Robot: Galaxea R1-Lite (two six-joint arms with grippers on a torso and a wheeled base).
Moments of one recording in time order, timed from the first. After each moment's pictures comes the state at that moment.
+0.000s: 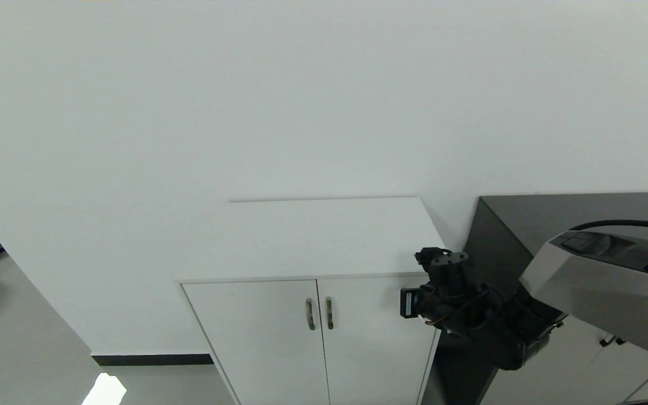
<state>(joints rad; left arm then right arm) 0.00 0.00 0.00 0.00 -0.02 -0.02 0.56 2.32 -0.96 -0.88 -0.09 0.32</state>
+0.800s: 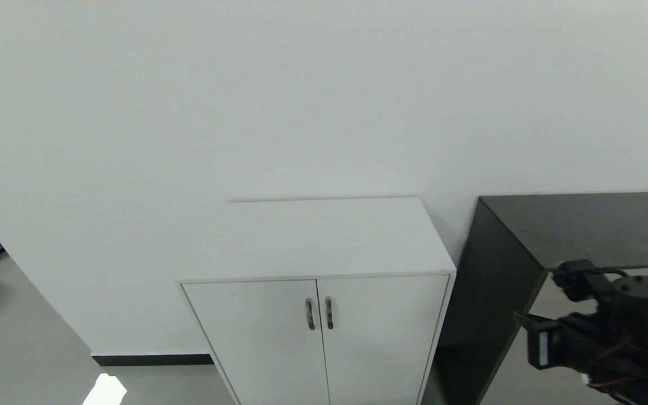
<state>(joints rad) 0.00 0.00 0.00 0.00 -0.02 -0.02 0.45 1.56 -0.25 -0.86 -0.21 0.13</state>
